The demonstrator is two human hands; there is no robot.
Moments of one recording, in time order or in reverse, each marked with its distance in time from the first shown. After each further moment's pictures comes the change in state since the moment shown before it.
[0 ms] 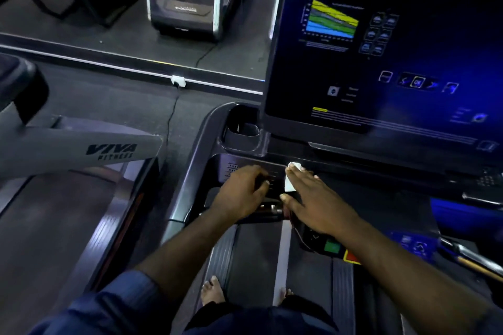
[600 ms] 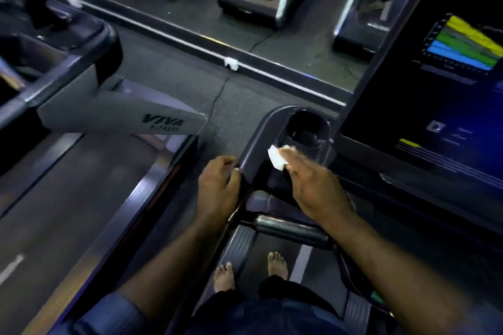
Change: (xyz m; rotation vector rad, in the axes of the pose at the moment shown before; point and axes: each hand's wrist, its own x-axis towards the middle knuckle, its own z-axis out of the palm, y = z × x) left_hand -0.052 -0.082 -0.068 -0.203 0.650 -0.447; right_hand 0.106 -0.093 0.013 0.113 0.398 -0.410
